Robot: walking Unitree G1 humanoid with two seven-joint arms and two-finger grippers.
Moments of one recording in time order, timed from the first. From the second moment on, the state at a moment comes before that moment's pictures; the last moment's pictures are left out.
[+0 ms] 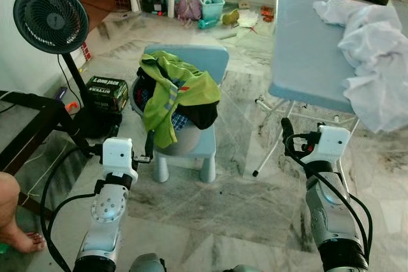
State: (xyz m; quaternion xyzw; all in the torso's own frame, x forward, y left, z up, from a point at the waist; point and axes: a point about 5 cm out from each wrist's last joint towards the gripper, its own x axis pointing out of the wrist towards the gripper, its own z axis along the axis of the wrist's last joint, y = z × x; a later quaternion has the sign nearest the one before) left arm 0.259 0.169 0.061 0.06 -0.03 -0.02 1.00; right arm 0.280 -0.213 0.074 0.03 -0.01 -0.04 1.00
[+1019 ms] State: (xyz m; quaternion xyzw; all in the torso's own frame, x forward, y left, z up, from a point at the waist) left arm 0.263 0.177 0.069 0.06 -0.04 0.01 1.00; right arm 0.293 -0.199 0.077 0.03 -0.02 -0.03 1.00
